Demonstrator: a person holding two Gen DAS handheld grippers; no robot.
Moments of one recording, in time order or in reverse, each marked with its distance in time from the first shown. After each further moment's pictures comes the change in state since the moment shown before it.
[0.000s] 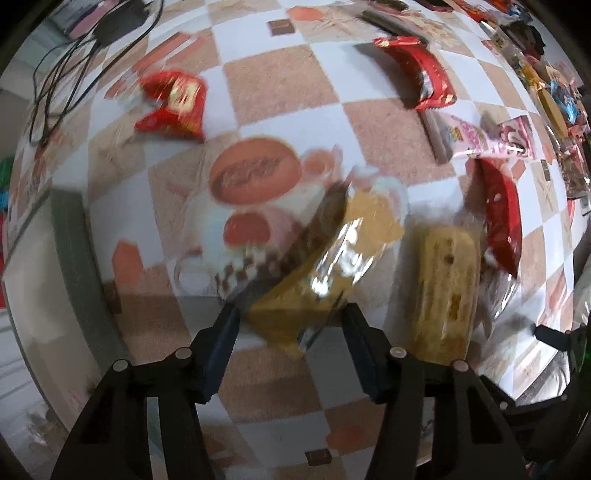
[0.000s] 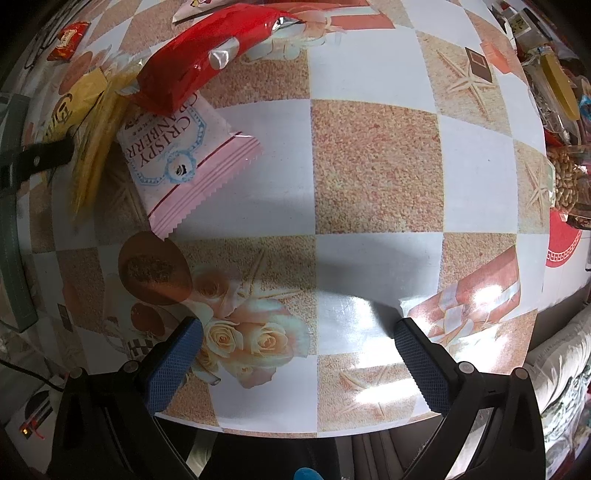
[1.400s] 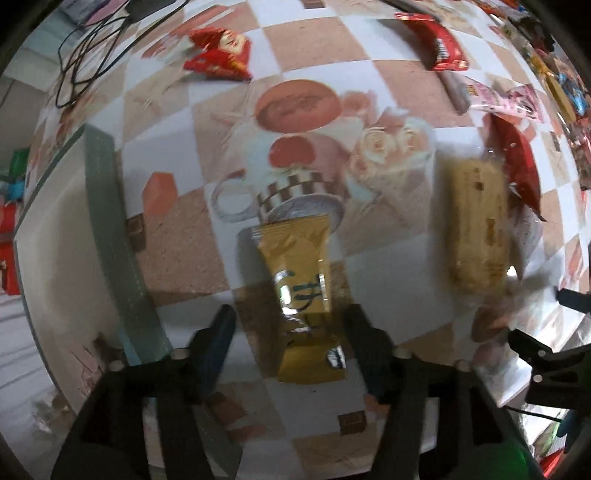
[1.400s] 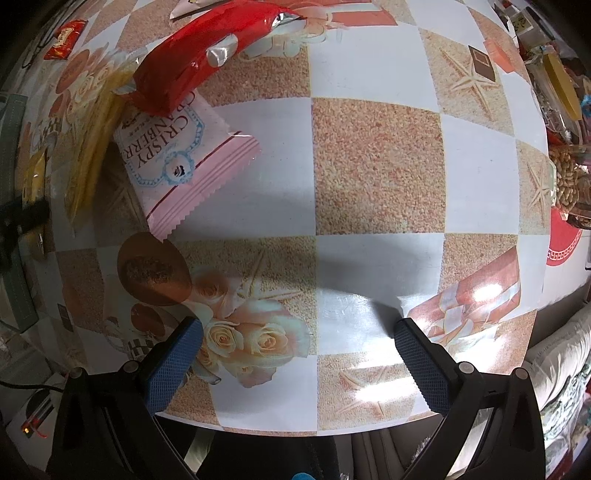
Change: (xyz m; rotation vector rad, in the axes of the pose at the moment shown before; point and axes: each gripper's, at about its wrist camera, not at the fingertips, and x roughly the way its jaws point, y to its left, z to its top) left arm -0.021 -0.014 -0.040 -0.017 0.012 0.060; right arm 0.004 0.000 0.006 0.004 0.021 0.000
